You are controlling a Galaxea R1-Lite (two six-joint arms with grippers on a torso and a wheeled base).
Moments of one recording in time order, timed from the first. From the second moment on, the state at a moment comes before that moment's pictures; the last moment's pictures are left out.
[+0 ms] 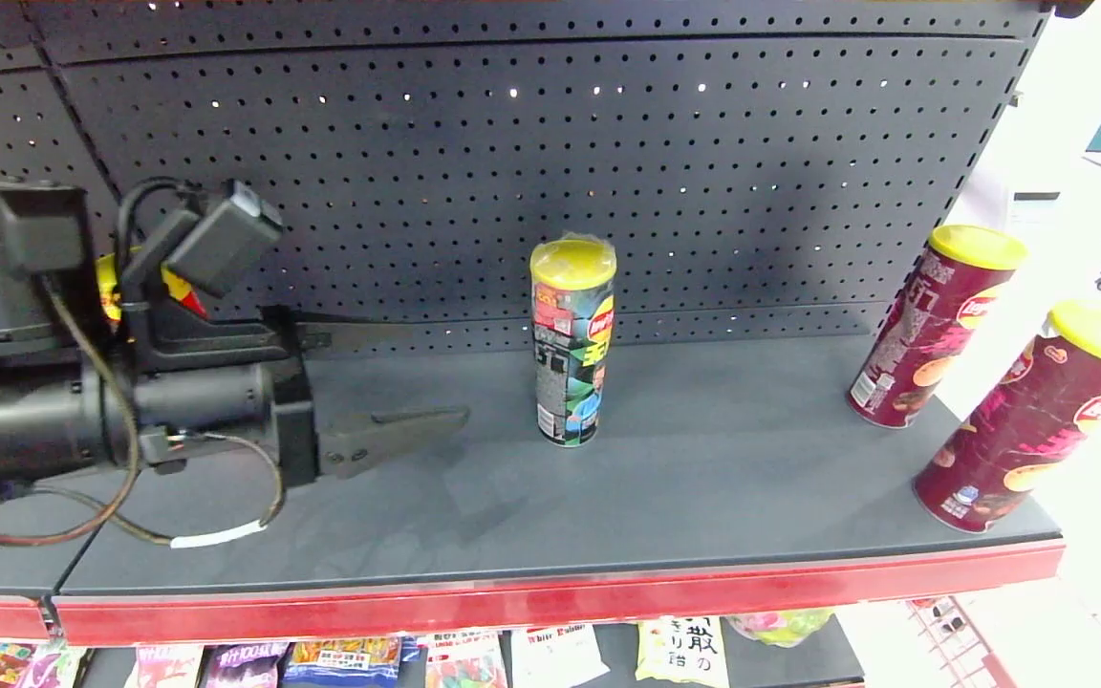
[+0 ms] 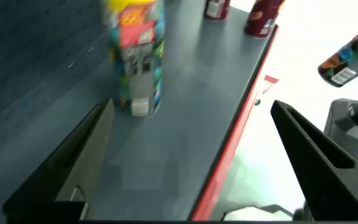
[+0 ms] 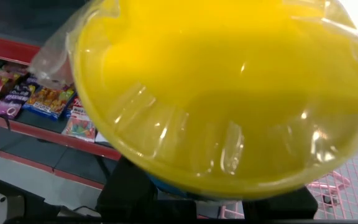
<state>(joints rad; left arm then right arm) -0.39 1.46 -0.81 -0.39 -0.64 0.16 0.23 0.18 -0.31 0.27 0.07 -0.09</state>
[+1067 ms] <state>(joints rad) -0.52 1.93 -1.21 -0.49 -0.43 0.15 0.23 0.18 -0.30 0.27 0.07 -0.07</state>
